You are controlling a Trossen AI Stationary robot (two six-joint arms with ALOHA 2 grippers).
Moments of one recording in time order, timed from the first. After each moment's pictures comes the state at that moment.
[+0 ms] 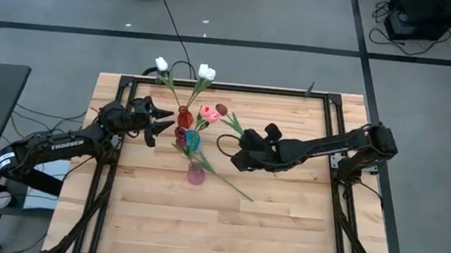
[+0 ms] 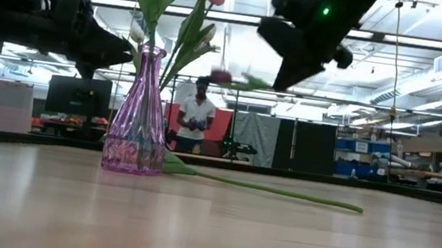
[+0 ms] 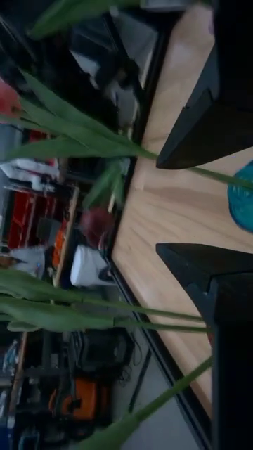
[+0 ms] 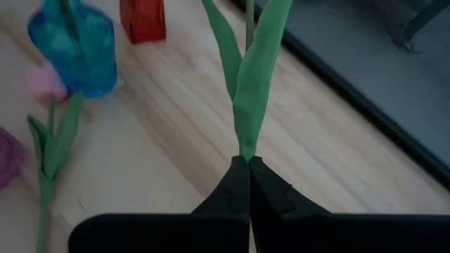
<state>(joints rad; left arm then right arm) 0.63 0.57 0.04 0.58 0.37 -0.20 0.13 1.67 1.24 -0.69 0.75 0.67</state>
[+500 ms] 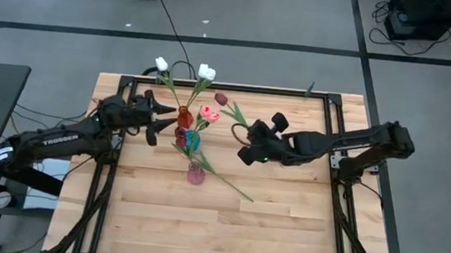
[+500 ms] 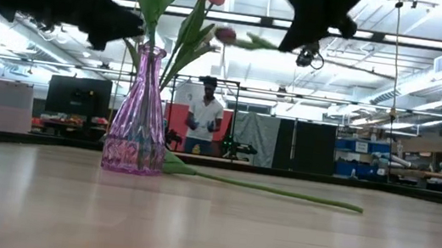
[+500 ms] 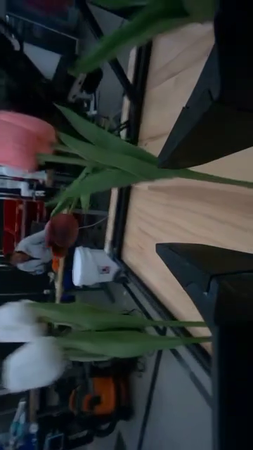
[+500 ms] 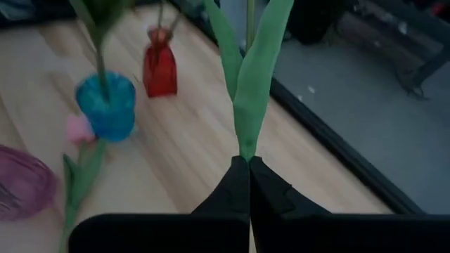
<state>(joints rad) 0.51 0.55 0.26 0.30 0.26 -0.05 0.13 1.51 1.24 -0.63 0.77 0.48</state>
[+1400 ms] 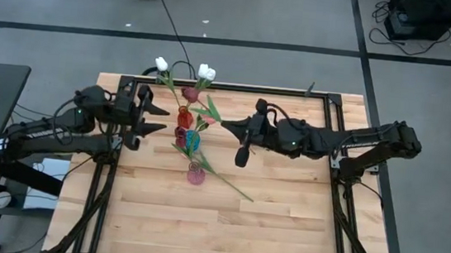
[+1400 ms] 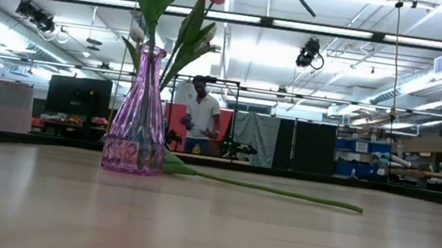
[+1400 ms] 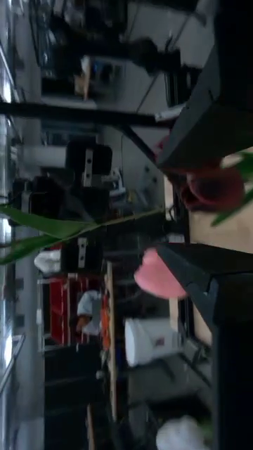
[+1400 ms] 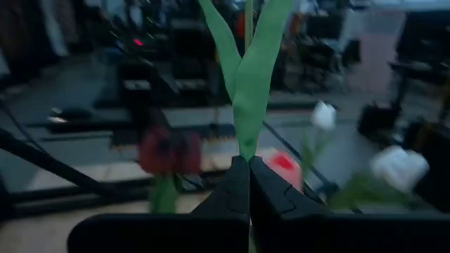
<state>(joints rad) 0.33 0.53 0.58 0.11 0.39 -0.03 0.11 1.44 1.24 0.11 0.41 -0.01</state>
